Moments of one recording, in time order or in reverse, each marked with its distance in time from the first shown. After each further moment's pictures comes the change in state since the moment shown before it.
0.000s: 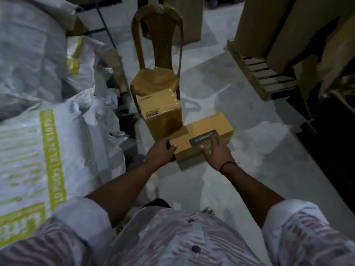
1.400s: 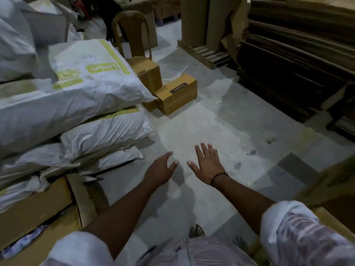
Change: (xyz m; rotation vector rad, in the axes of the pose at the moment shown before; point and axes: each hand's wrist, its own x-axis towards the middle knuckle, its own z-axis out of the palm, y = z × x) left_hand -0.796 -0.299 0.102 0.096 -0.119 0.313; right_hand -0.850 -0.112 0.325 -0.209 0.134 0.052
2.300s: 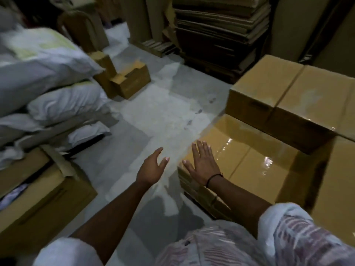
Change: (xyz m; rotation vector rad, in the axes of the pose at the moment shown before) left_hand -0.477 0.101 0.207 -0.073 -0.046 0.191; right_hand -0.576 0.067 0.078 0.022 0.171 0.205
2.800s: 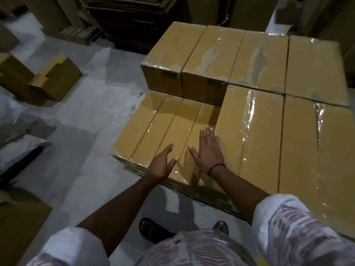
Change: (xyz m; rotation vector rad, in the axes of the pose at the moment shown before) left_hand -0.113 0.203 0.271 0.007 -0.451 0.219; right_hand -0.236 0.269 -0.046 0.038 0.131 0.465
